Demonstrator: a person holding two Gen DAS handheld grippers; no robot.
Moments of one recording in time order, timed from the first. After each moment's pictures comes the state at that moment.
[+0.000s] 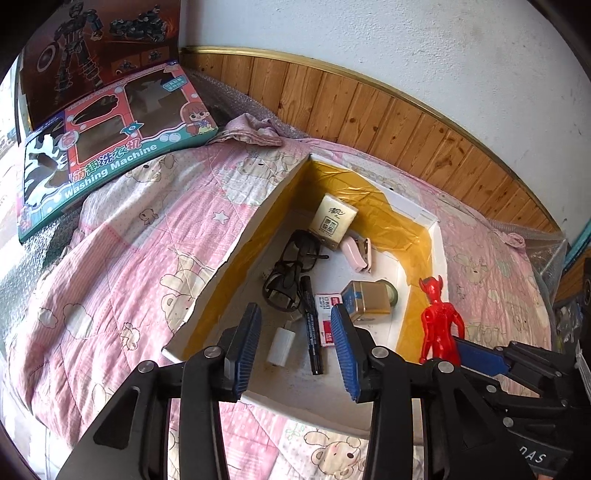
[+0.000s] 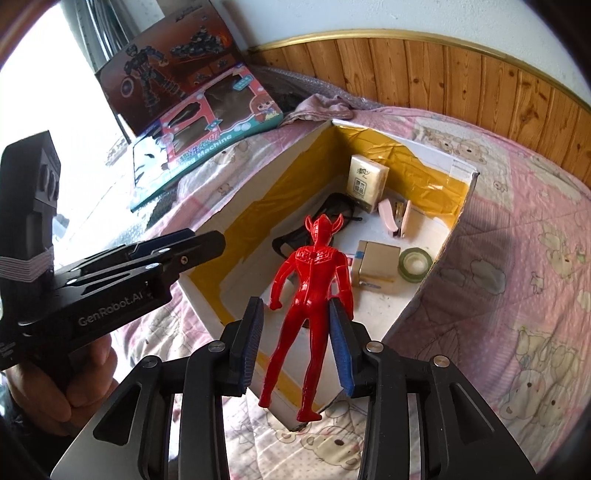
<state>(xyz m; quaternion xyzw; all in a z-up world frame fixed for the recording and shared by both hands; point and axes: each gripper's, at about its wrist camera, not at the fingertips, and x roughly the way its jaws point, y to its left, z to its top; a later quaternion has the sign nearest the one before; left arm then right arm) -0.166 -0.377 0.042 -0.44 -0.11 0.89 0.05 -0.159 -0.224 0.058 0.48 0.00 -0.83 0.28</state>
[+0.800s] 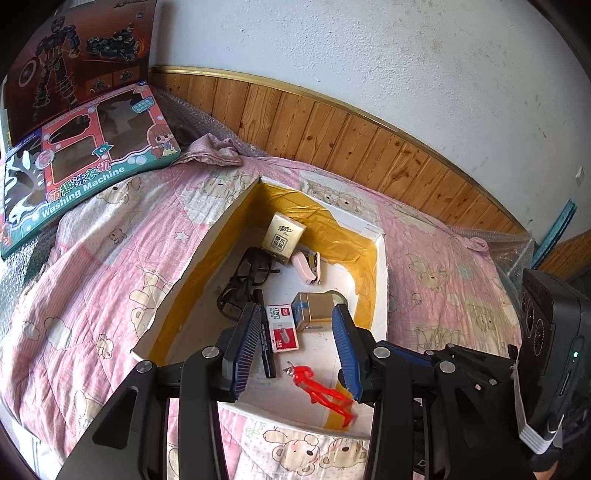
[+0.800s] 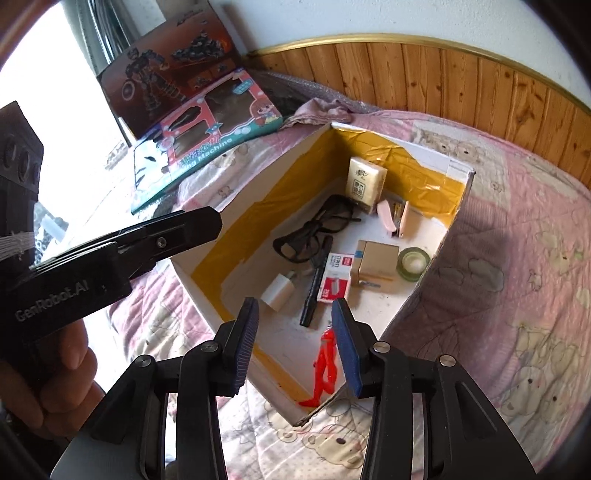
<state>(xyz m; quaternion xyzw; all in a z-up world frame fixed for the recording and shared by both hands) -0.156 -0.364 0.070 -0.41 -0.13 0.90 0.10 -0.149 -0.219 0.064 0.47 -0.01 -0.84 0.28</state>
